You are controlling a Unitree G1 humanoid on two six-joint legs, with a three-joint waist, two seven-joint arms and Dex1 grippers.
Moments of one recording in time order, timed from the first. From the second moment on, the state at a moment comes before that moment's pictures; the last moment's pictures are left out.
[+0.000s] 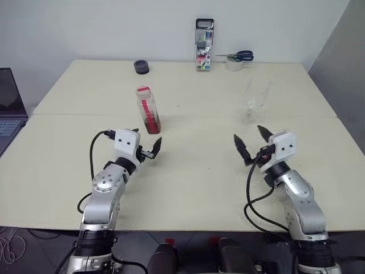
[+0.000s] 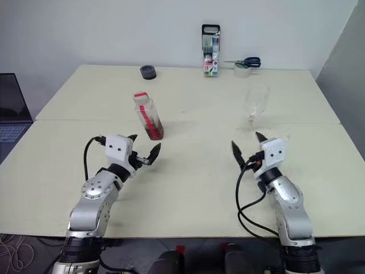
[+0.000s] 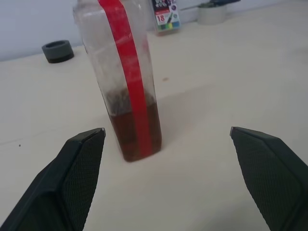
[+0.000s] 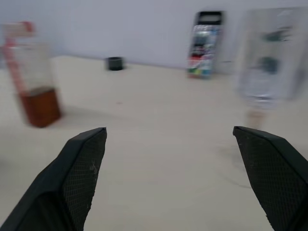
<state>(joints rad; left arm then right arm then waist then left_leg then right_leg) -0.27 0.31 0.10 -0.10 -0.14 0.27 -0.30 -0.16 -0.31 0.00 -0.35 0.35 0.30 0.44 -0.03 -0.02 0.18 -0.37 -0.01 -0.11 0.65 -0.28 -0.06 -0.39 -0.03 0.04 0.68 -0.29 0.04</state>
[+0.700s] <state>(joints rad) -0.49 0.21 0.08 0.10 -0.04 0.27 -0.08 -0.33 -0.45 -0.01 -0.48 0.59 0.69 0.51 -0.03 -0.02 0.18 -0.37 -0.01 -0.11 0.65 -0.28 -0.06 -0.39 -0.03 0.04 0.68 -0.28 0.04</state>
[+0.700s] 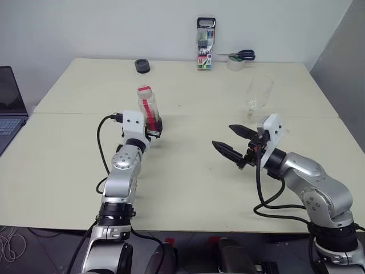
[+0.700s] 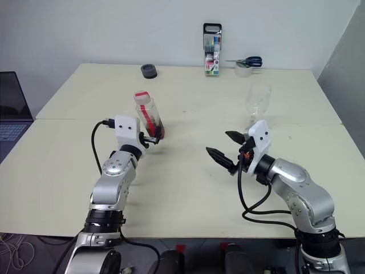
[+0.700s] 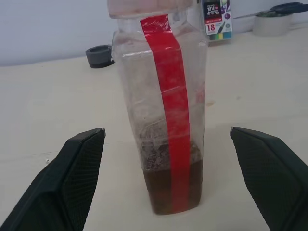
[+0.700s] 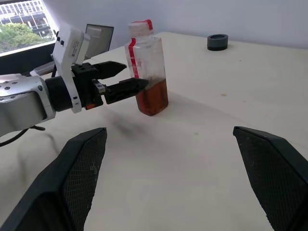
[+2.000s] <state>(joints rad) -0.79 0.21 0.12 0.50 -0.04 0.15 -0.03 -0.49 -0.46 0.01 -0.42 0.61 0.75 0.56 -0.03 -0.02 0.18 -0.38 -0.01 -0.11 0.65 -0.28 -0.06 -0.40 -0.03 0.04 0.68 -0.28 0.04</state>
